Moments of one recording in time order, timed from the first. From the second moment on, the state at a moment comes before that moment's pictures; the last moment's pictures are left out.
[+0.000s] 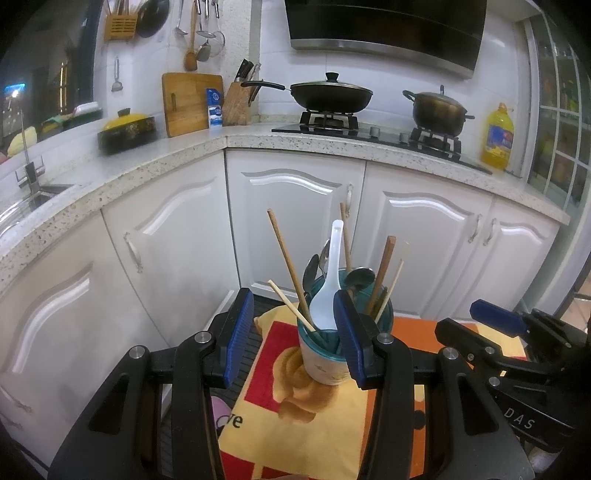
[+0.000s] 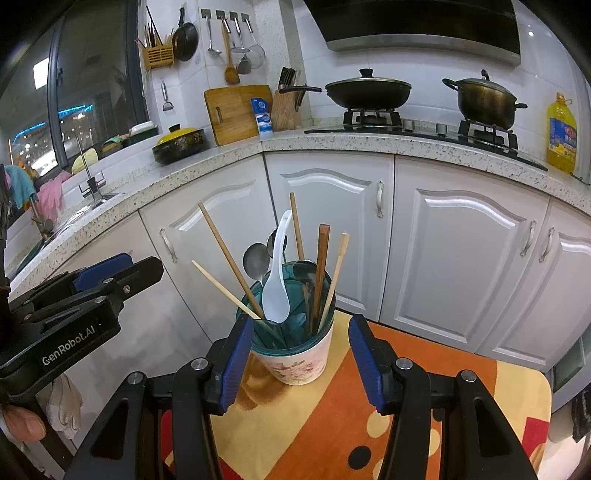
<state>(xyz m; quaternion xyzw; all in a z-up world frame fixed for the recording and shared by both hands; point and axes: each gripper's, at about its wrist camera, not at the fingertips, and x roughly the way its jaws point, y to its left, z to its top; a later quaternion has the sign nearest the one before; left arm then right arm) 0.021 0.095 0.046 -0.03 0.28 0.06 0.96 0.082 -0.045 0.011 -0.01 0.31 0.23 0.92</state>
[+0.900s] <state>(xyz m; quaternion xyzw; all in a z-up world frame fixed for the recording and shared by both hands) 0.021 0.095 0.046 -0.02 0.28 0.06 0.96 0.084 -0.040 0.011 -0.02 0.31 0.23 0.92</state>
